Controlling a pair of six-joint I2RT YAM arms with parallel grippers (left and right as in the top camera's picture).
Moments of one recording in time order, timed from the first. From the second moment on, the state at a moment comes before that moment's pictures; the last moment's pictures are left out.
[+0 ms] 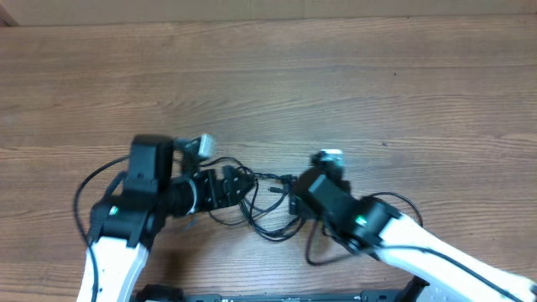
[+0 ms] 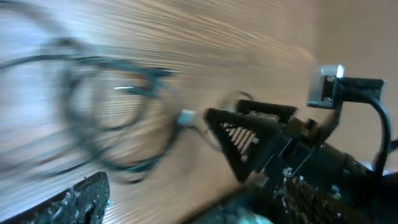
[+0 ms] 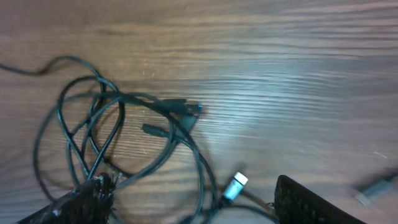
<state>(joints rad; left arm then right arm) -0.15 0.98 0.89 -0.90 0.62 -0.50 0.88 1.30 0.81 -0.56 0.26 0.79</state>
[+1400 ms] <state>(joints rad) -0.06 0.87 0.89 -1.09 0.20 -0.81 0.66 1.62 0.83 -0.50 -0.27 0.48</state>
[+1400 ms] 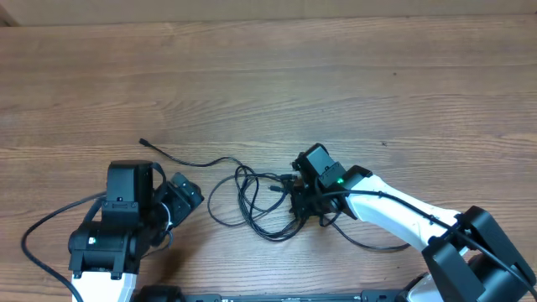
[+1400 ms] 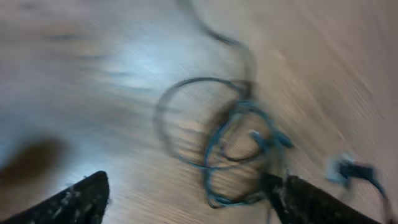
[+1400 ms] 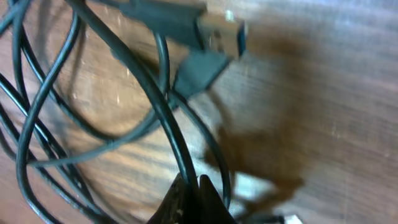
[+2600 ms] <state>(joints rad) -0.40 1.20 0.89 -0.69 0.44 -0.68 0.60 1.04 1.20 -0.55 -0.68 0.39</state>
